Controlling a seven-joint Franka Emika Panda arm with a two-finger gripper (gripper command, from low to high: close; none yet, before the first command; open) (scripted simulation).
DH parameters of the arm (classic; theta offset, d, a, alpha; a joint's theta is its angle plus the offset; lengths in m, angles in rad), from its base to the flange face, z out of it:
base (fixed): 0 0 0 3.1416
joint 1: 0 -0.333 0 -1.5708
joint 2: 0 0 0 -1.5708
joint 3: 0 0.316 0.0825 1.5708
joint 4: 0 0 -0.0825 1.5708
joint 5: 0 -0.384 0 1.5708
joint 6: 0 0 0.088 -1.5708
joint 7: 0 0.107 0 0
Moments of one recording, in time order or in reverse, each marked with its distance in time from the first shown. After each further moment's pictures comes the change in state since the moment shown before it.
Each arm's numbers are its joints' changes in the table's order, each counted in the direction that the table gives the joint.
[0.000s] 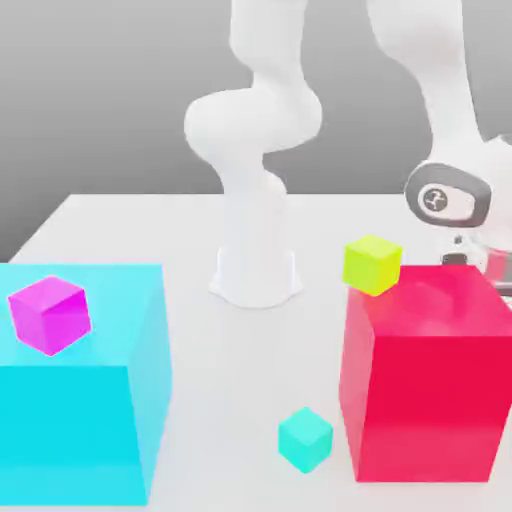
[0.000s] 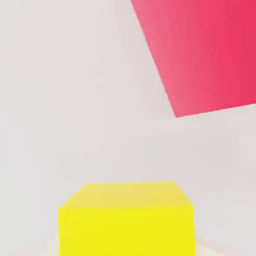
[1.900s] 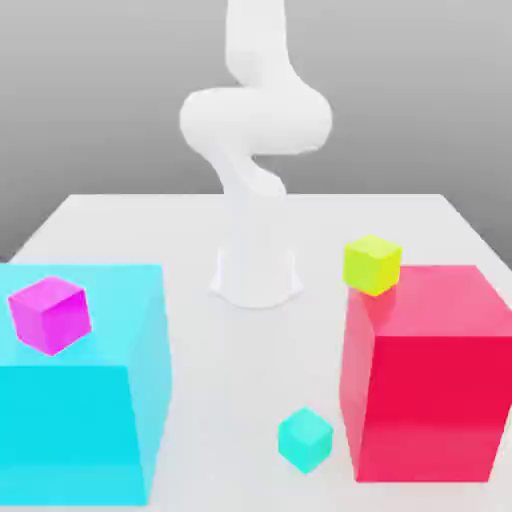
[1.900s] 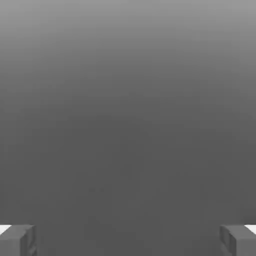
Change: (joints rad) arm 0.527 0.869 -0.299 0.332 0.005 0.398 -1.224
